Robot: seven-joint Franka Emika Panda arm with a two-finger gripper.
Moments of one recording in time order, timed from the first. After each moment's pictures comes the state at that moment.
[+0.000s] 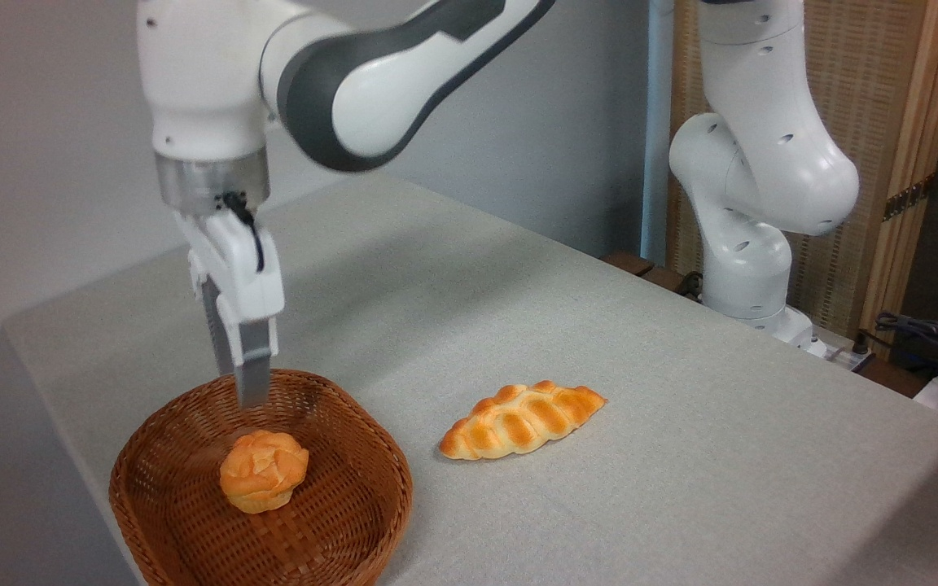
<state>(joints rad) -0.14 0.17 -0.04 -1.67 -0.07 2.02 0.74</state>
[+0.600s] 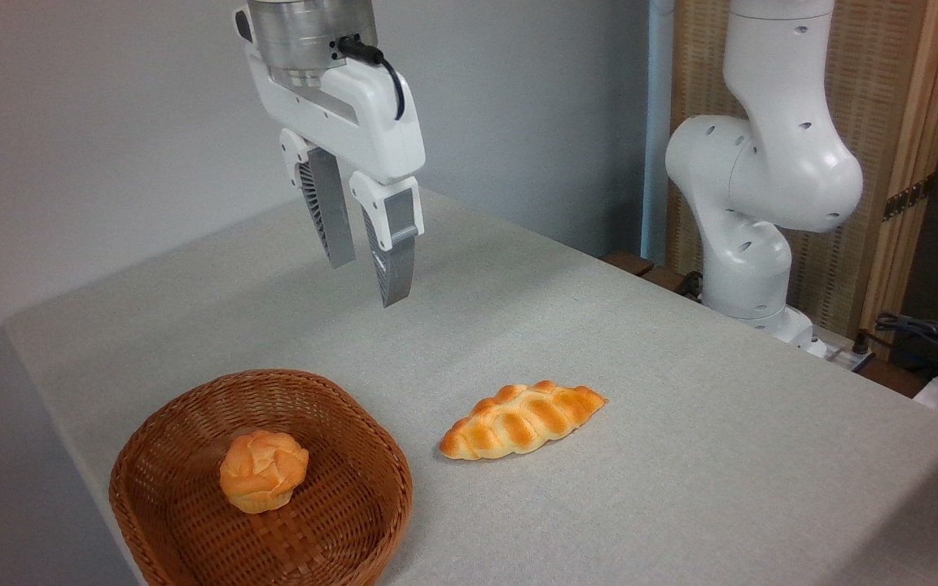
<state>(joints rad) -0.04 -0.05 -0.02 -1.66 -0.07 1.62 0.74</state>
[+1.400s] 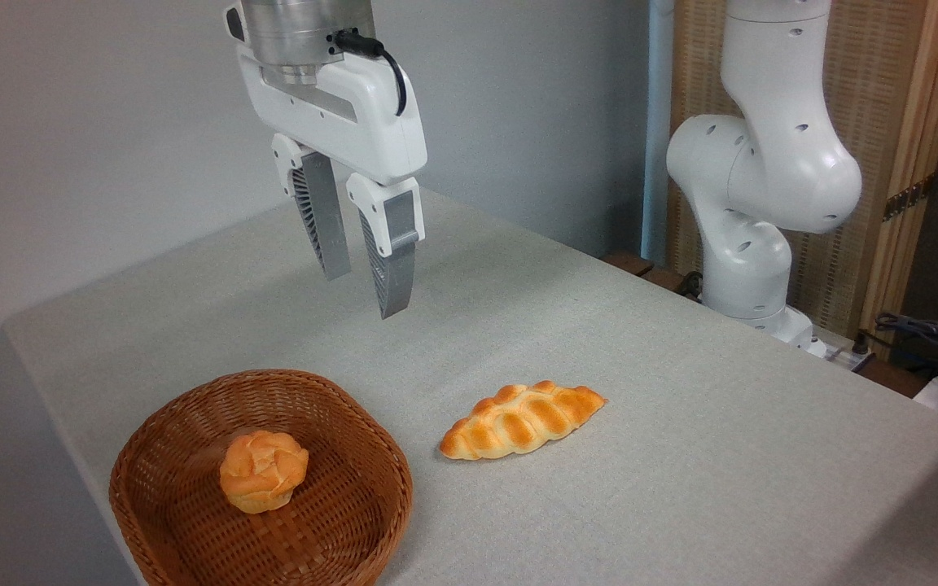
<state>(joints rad) -0.07 -0.02 0.04 -1.61 -0.03 1.62 0.75</state>
